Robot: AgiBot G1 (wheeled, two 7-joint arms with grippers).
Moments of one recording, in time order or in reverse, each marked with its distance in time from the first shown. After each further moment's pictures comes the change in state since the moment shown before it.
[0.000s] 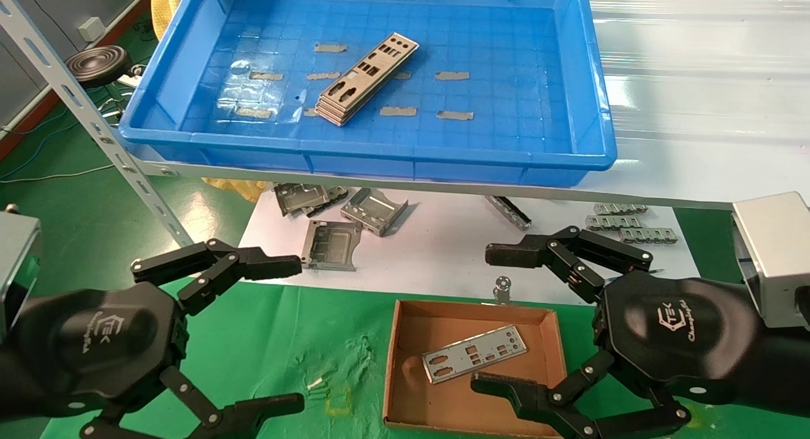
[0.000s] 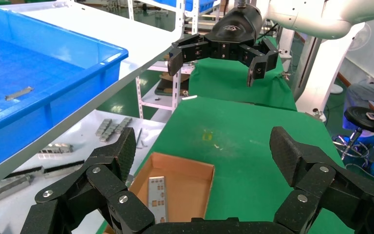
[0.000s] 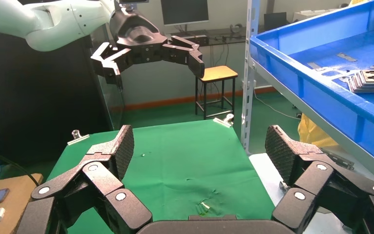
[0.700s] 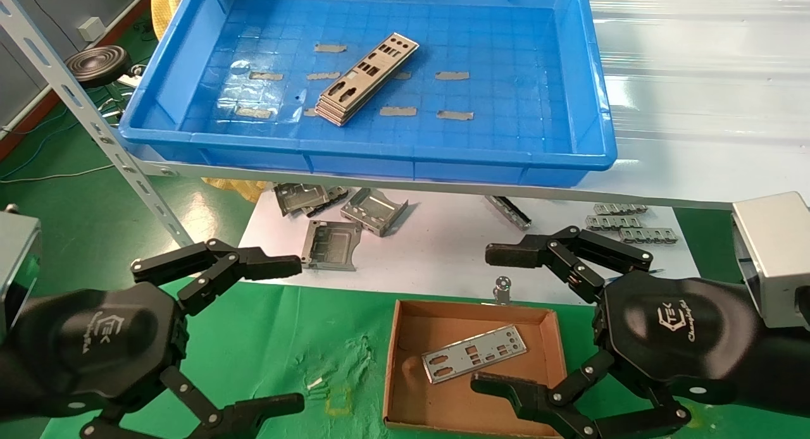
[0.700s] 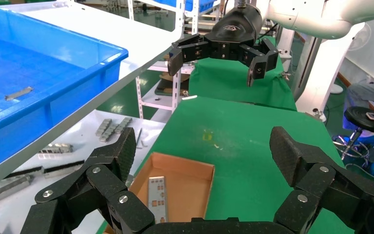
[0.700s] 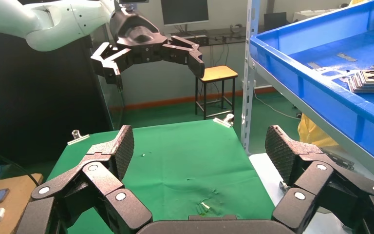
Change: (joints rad) left arm 0.000 0.000 0.000 0.000 0.000 0.000 0.000; right arm 0.000 0.000 0.000 0.000 0.000 0.000 0.000
